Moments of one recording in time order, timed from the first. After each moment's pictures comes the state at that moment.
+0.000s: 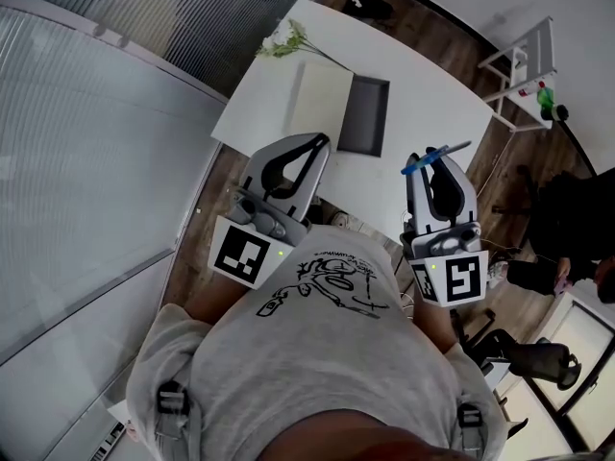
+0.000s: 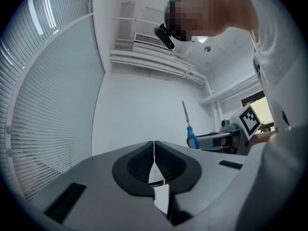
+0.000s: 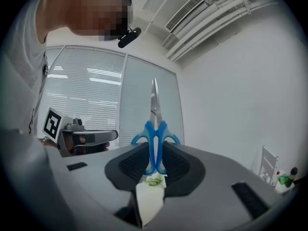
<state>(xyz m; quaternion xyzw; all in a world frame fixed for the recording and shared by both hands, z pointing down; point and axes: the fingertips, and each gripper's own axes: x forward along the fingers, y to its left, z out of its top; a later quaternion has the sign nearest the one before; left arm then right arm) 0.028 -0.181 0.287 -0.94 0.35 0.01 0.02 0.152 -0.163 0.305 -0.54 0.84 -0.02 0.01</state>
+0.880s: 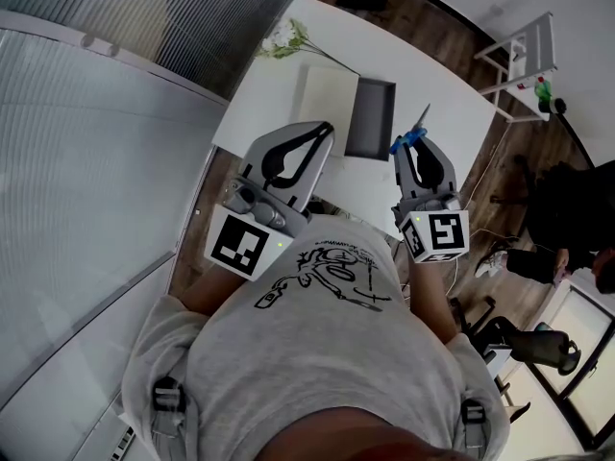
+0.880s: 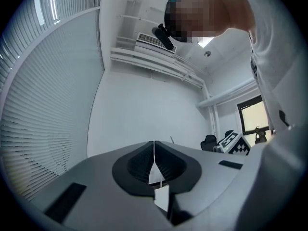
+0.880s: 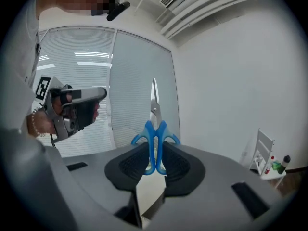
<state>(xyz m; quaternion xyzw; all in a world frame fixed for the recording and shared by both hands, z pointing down) 0.003 -0.229 0.287 -0.95 0.32 0.02 0.02 0.131 -0.228 0.403 -0.56 0.82 -0.09 -0.08</state>
